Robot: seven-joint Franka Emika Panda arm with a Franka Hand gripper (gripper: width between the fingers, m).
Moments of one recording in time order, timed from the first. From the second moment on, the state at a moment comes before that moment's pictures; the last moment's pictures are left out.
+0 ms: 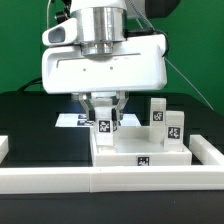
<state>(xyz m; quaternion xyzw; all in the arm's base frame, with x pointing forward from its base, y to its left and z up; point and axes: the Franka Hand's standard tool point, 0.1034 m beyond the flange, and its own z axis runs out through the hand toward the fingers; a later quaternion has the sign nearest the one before) 0.584 -0.028 0.081 -0.96 0.28 -0.08 0.05</state>
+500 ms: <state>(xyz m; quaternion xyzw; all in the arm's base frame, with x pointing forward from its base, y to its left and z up) 0.586 -0.002 0.079 -0.86 0.51 -0.06 0.09</state>
